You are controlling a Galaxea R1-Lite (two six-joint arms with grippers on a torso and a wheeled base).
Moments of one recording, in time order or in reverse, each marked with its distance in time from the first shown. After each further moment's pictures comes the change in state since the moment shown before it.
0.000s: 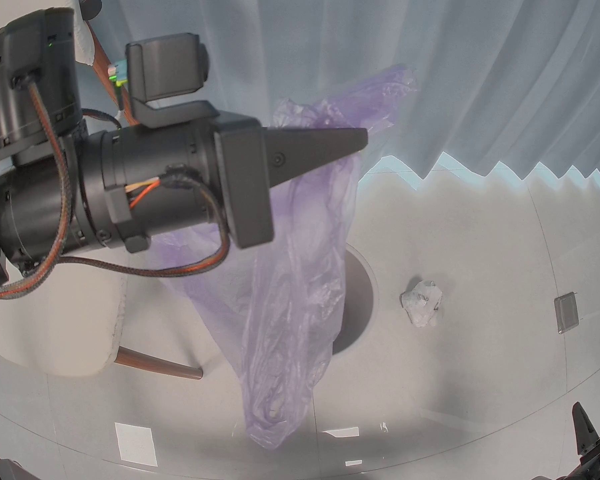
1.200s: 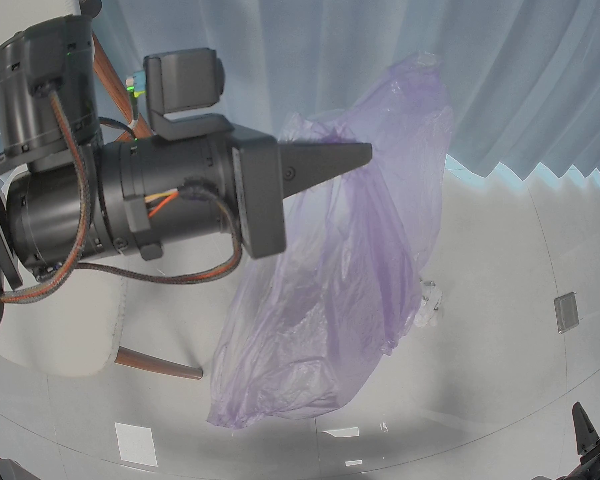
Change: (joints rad) left arm 0.004 0.024 0.005 -0.001 0.000 0.000; right arm 0.000 0.000 0.000 0.000 0.000 0.000
